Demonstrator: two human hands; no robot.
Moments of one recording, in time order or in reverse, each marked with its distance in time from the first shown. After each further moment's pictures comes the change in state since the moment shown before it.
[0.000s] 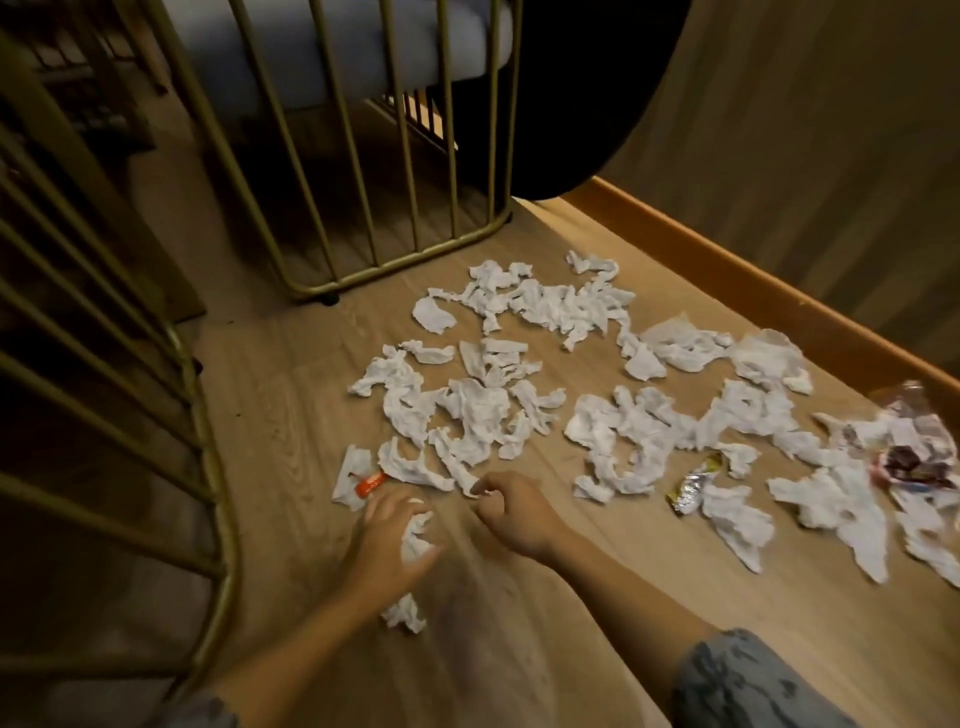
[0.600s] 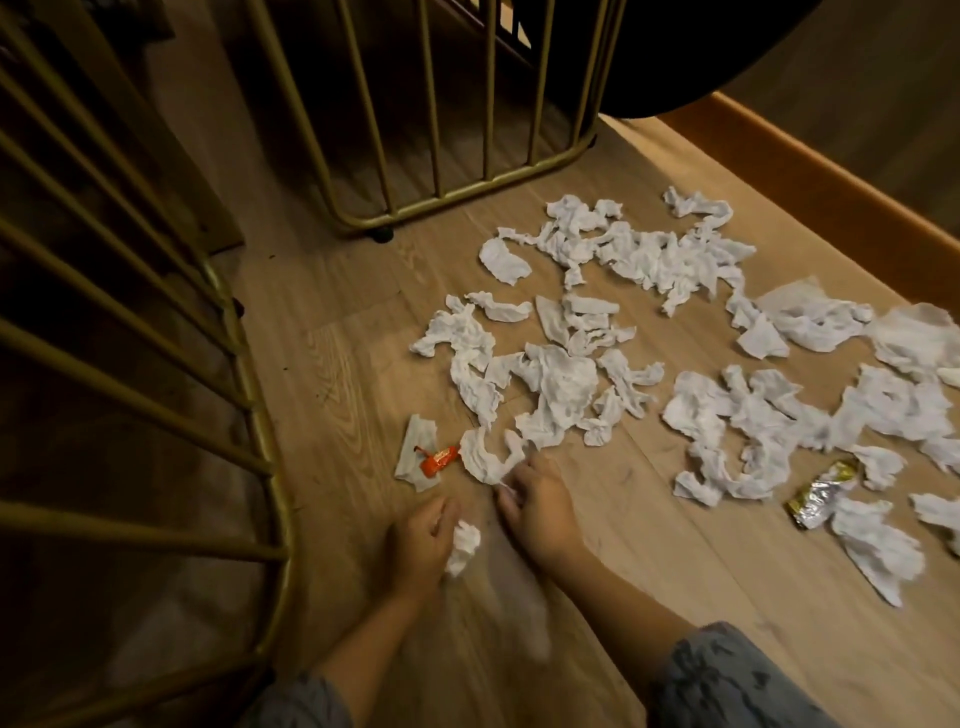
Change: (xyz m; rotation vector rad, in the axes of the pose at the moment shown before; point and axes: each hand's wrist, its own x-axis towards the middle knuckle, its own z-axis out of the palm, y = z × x) left_hand -0.003 -0.056 0.021 -0.320 0.216 -0.313; right_hand 0.062 0.002 0.102 0.010 0.207 -0.053
